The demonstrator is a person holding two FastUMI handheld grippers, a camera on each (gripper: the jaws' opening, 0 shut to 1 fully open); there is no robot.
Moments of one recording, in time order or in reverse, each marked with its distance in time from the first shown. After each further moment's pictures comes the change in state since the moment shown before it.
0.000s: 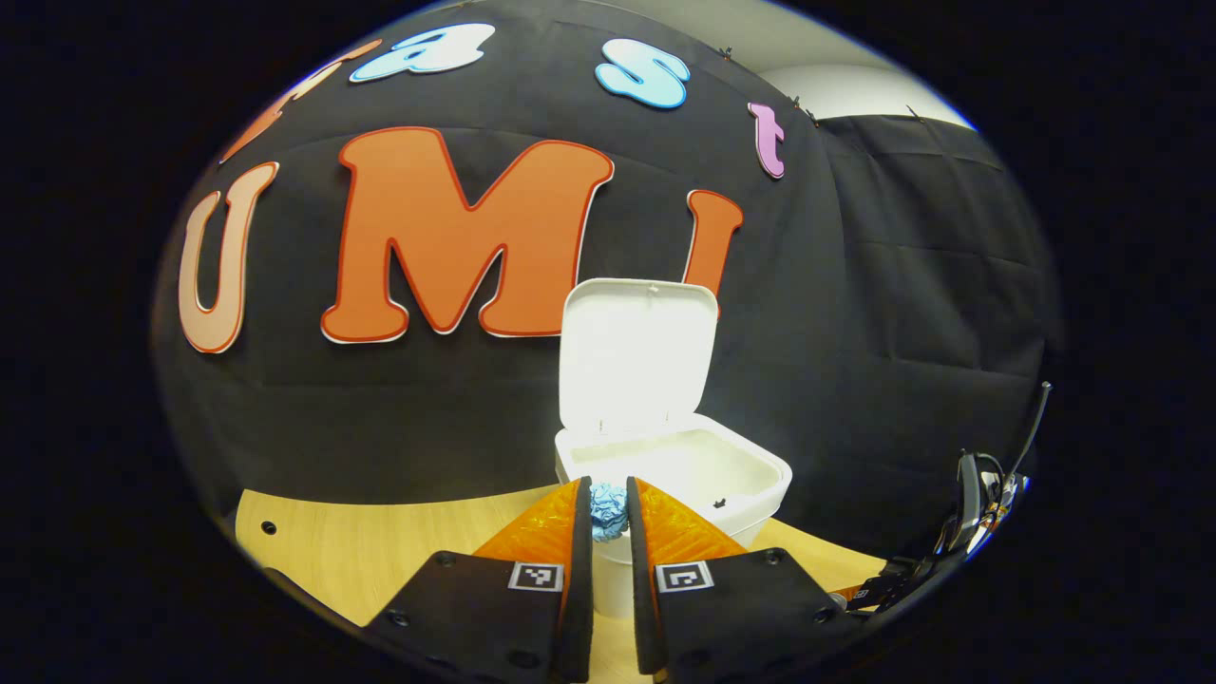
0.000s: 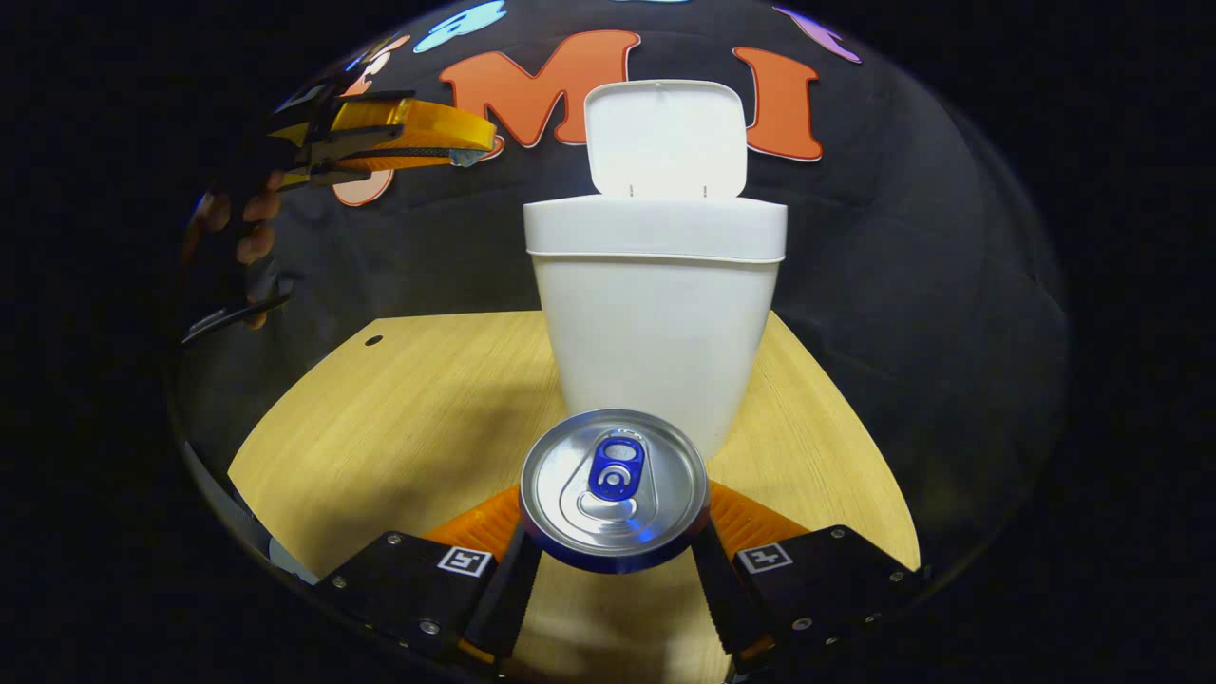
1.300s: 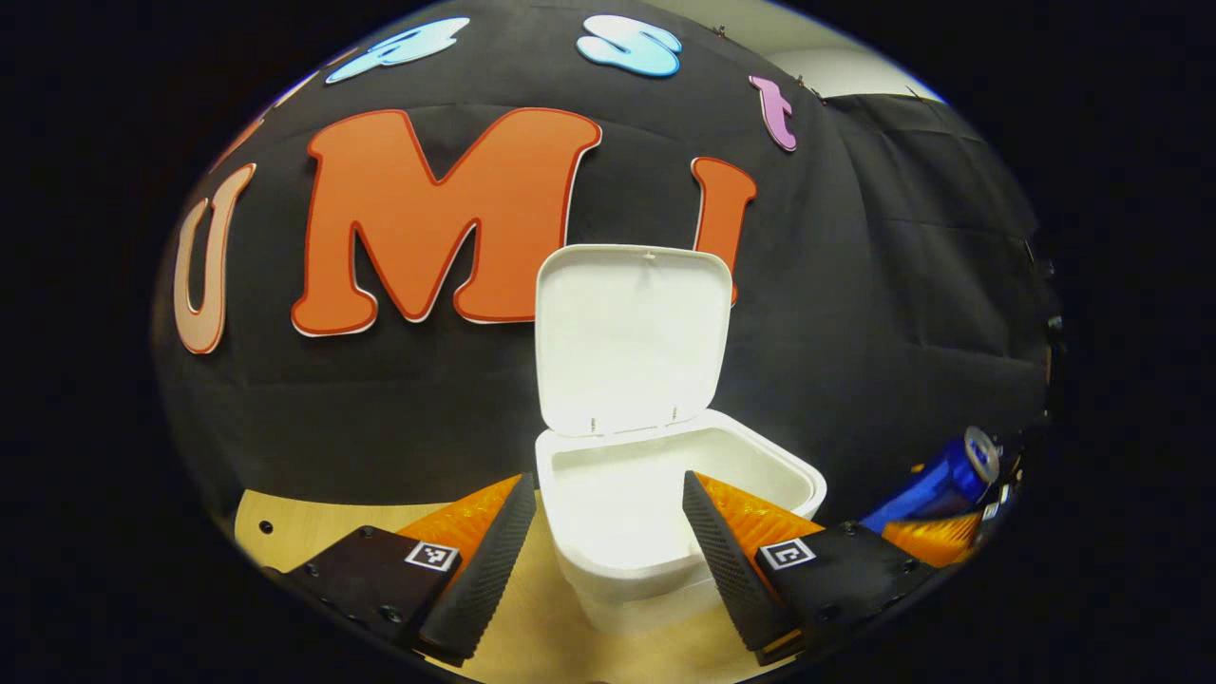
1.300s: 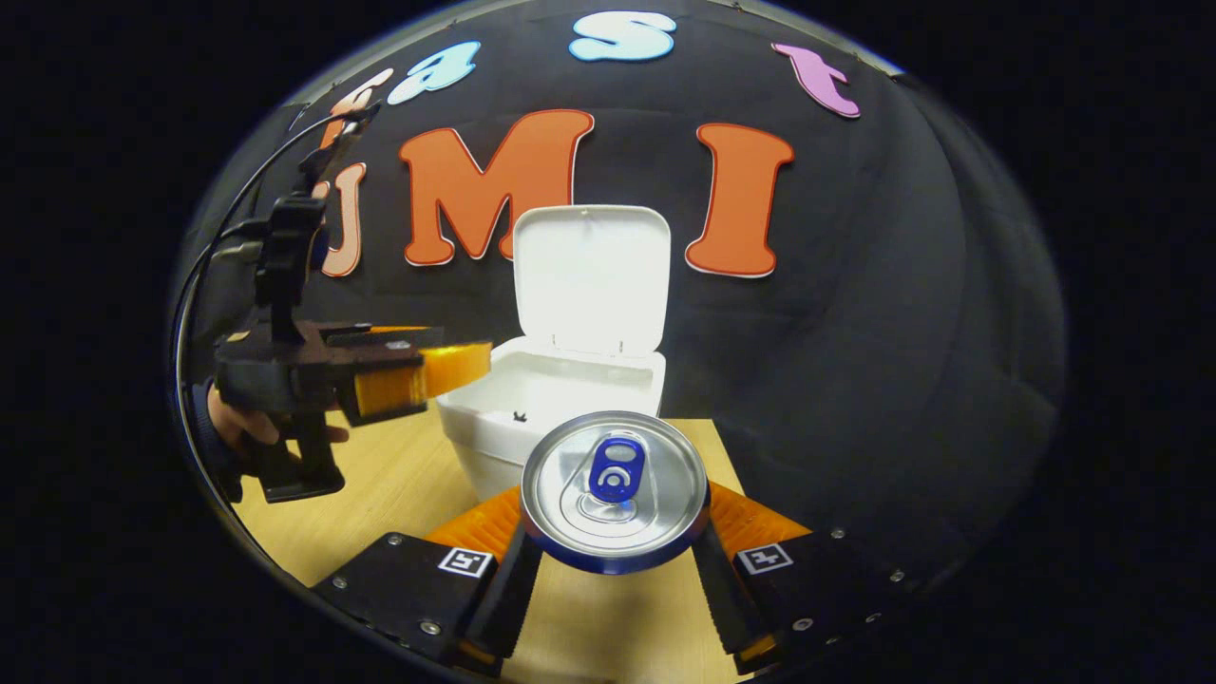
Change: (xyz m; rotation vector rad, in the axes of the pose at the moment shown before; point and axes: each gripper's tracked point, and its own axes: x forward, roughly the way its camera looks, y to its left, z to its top) left arm 0.038 -0.003 -0.019 0.041 0.035 0.082; right arm -0.044 -0.089 0.172 -0.060 -0.212 -0.073
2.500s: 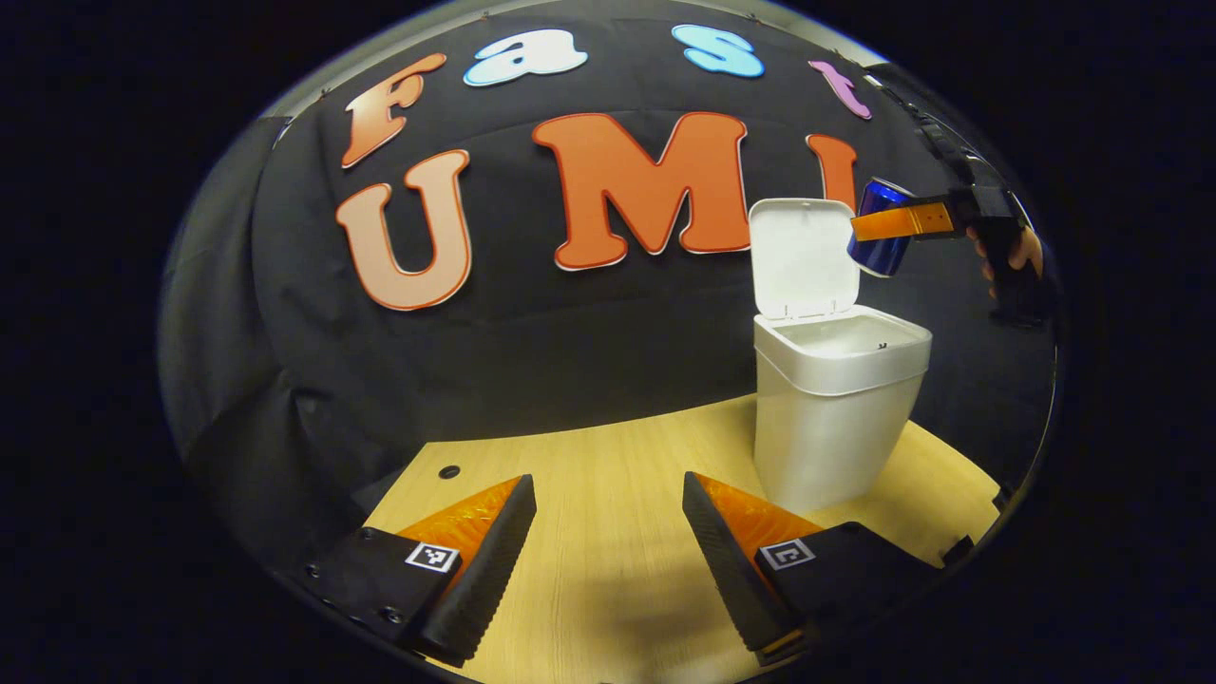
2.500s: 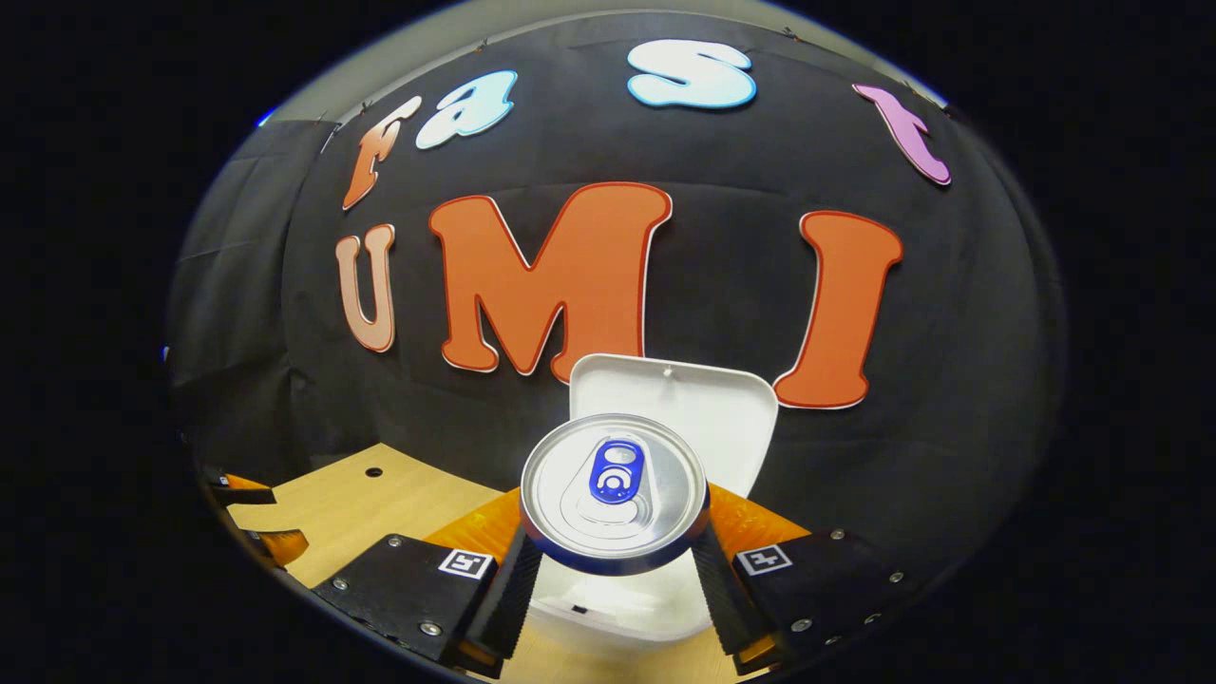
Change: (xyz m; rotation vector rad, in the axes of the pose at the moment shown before) left arm -0.220 0.152 -0.089 0.039 0.123 0.468; right arm 0.070 0.070 0.144 -0.049 -0.200 0.182
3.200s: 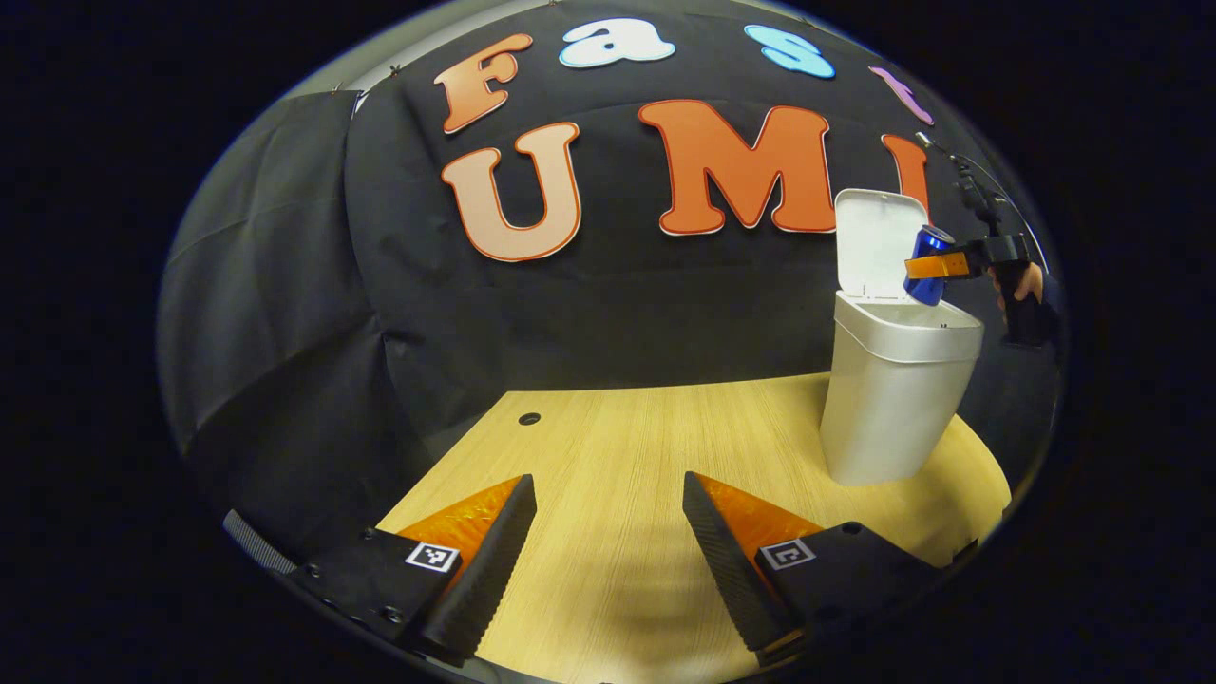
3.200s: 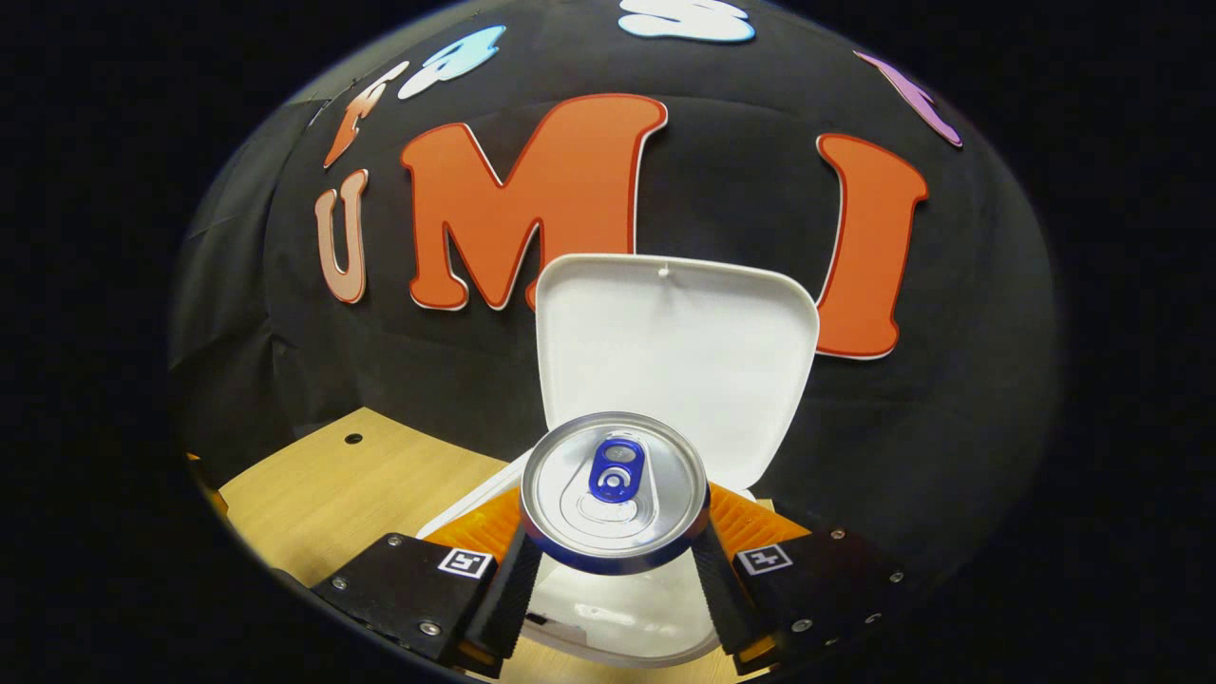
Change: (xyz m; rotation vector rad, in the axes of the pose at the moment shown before) left arm -0.053 0.056 -0.045 -0.076 0.091 0.193; right arm 0.054 -0.022 -0.073 -0.001 0.153 -0.016
